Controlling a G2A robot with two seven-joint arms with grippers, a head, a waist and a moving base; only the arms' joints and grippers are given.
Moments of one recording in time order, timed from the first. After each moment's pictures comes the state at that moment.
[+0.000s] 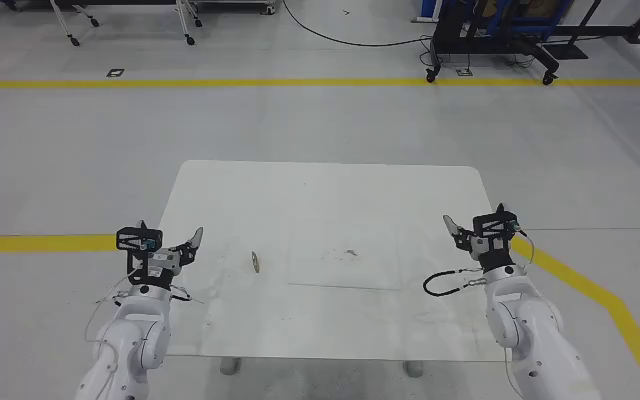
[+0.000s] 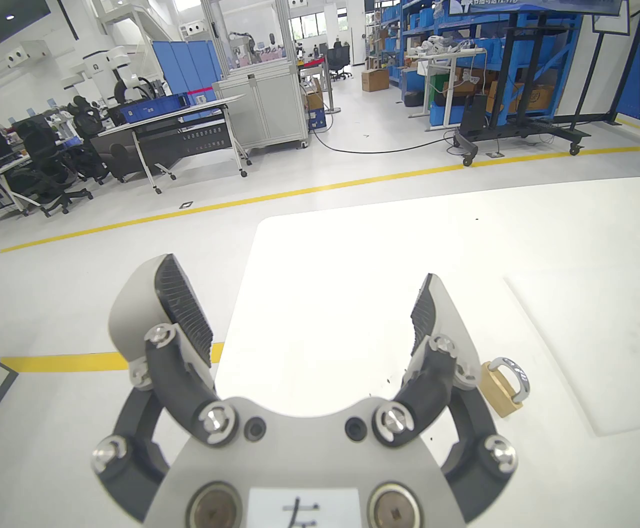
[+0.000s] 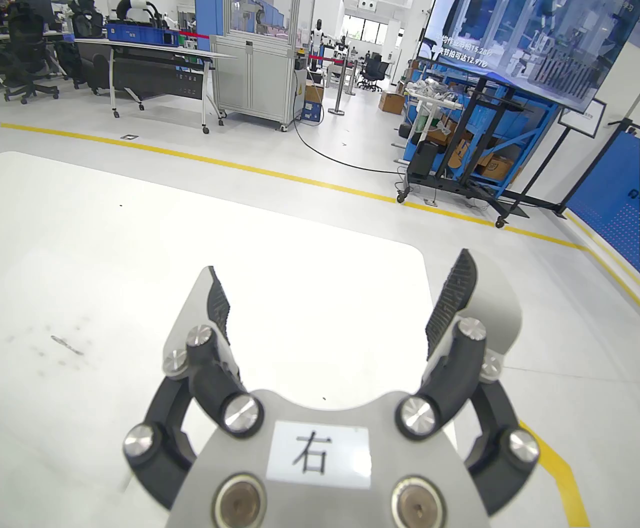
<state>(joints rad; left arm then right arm) 1.73 -1.15 -1.60 -1.80 1.33 0.00 0.00 -1.73 -1.15 1.60 -1.80 -1.33 0.00 0.00</state>
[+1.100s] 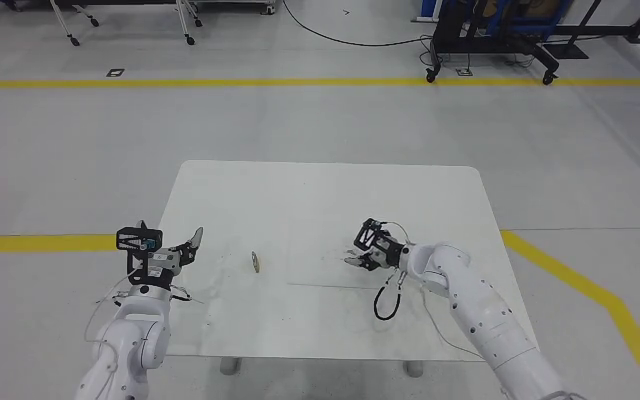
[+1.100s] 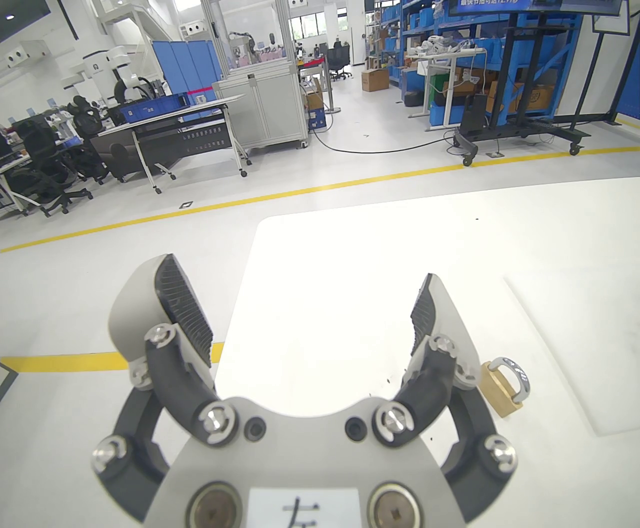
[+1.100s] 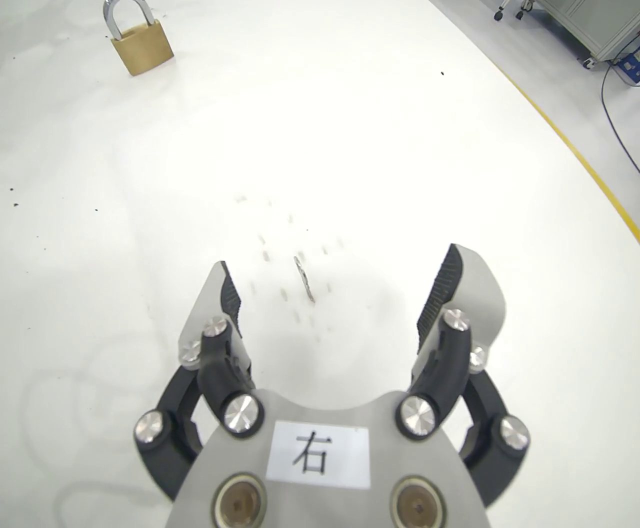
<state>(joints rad) 1.73 -1.15 -1.60 -1.80 1.33 0.00 0.00 -1.18 -1.20 1.08 -1.26 -1.40 -0.64 0.21</state>
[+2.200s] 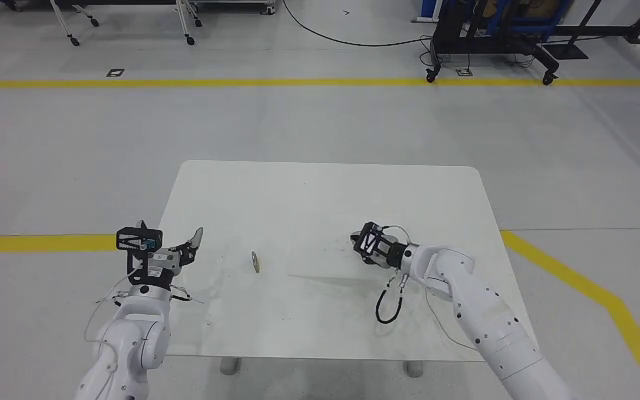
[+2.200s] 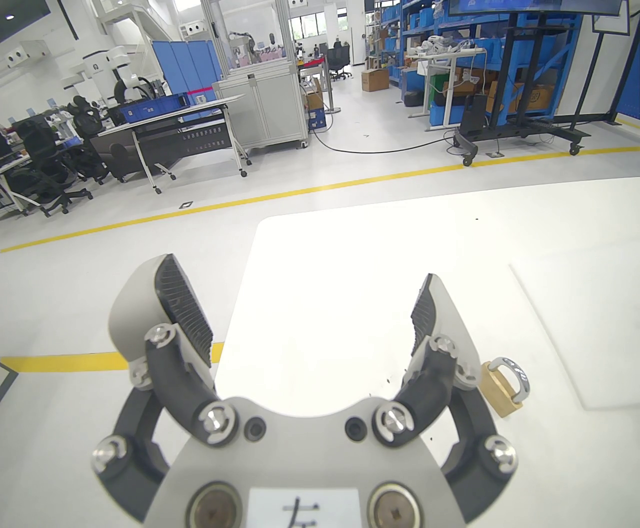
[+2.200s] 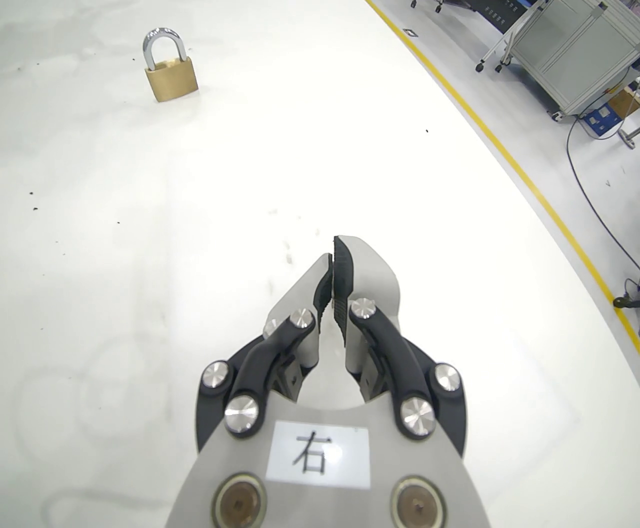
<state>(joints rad) 1.73 -1.15 -1.60 -1.80 1.33 0.00 0.00 -1.26 -1.17 1.12 -1.41 -1.49 -0.63 0.11</state>
